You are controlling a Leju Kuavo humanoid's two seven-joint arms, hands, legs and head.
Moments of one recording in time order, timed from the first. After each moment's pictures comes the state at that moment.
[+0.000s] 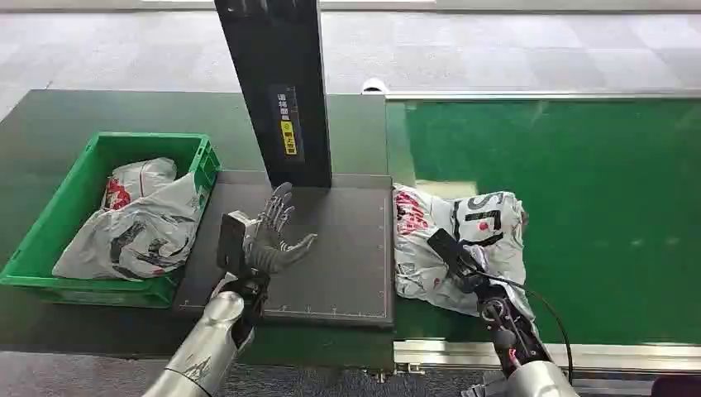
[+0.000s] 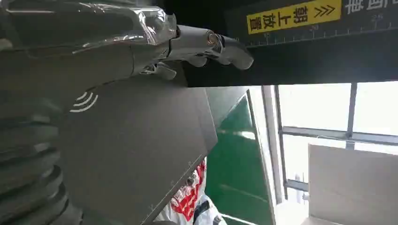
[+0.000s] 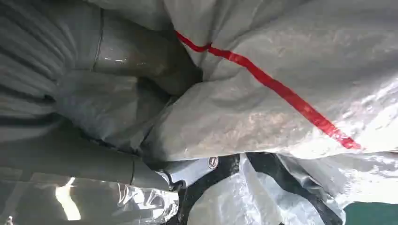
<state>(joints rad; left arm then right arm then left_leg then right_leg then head) -0.43 -0.16 -0.27 -0.91 0.03 0.01 -0.41 -0.50 0.00 0.04 -0.59 0.81 0.03 0.03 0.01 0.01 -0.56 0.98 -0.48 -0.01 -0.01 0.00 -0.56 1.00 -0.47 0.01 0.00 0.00</state>
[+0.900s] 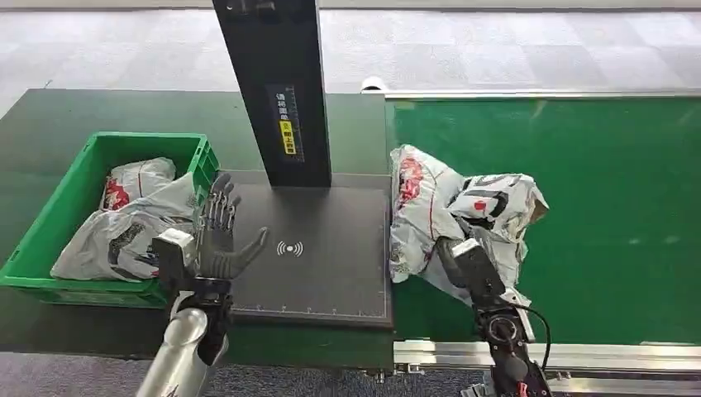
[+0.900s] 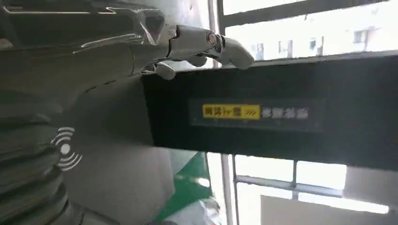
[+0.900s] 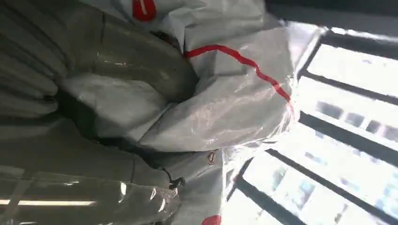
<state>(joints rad) -0.24 -0.14 -0.14 -1.28 0.00 0.09 -0.45 -0.26 0.07 0.01 -1.10 0.41 -0.02 -0.58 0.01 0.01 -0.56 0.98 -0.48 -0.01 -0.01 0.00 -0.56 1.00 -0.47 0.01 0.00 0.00</state>
